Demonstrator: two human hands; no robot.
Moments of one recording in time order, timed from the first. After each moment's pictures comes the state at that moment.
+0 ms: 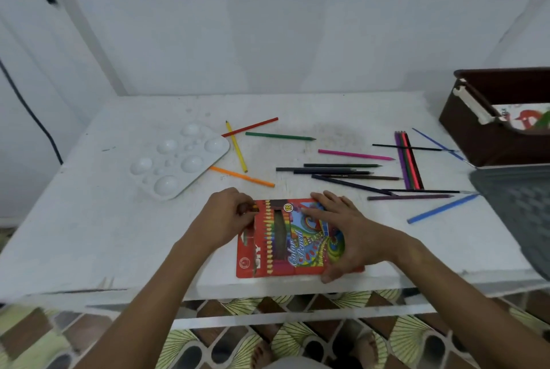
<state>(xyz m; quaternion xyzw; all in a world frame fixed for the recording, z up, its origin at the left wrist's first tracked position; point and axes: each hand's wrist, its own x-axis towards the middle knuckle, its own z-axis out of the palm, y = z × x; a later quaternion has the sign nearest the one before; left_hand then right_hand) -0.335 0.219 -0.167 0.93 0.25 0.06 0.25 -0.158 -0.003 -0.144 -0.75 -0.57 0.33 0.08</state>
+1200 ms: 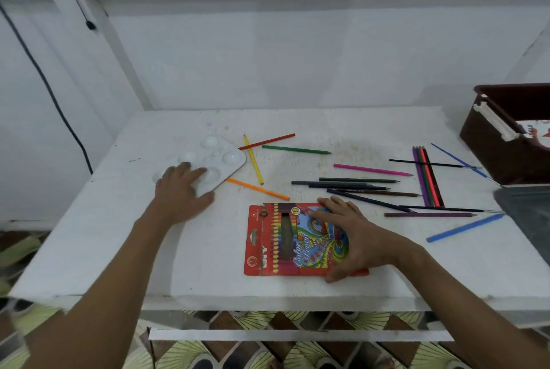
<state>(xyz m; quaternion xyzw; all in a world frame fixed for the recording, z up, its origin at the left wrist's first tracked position) -0.374 0.332 -0.165 0.90 0.41 0.06 0.13 -0.147 0.019 -0.151 -0.74 -0.57 0.34 0.12</state>
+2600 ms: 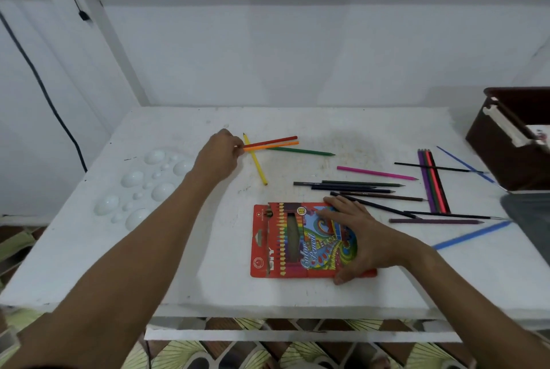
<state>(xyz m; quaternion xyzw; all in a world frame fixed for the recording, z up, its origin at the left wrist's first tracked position) -0.268 0.347 -0.145 0.93 0.30 0.14 0.14 -0.130 0.025 -0.158 -0.74 -0.57 0.33 0.11</state>
